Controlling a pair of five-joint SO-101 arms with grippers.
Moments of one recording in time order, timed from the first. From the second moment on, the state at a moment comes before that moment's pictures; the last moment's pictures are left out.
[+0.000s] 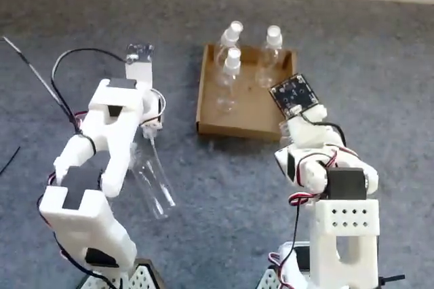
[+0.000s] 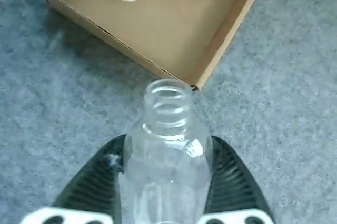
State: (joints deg) left arm -1.8 14.6 16.7 55.4 9.5; right arm -4.6 -55.0 42.3 73.6 30.5
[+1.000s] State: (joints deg) left arm -1.5 19.3 -72.4 99.6 3.8; right arm -18.5 -62.2 50.5 46.9 15.7
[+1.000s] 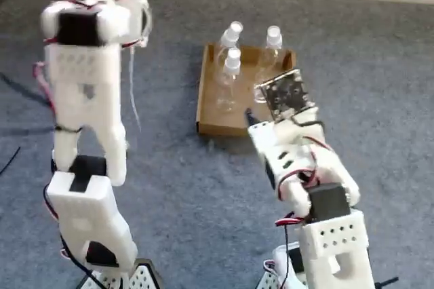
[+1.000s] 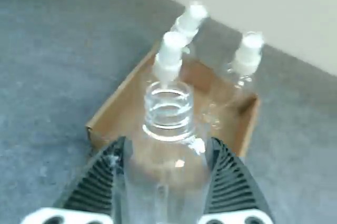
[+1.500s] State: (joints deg) left arm 3.3 -18.6 -51.6 101.7 3.8; right arm -28.2 -62.2 61.0 28.9 7.4
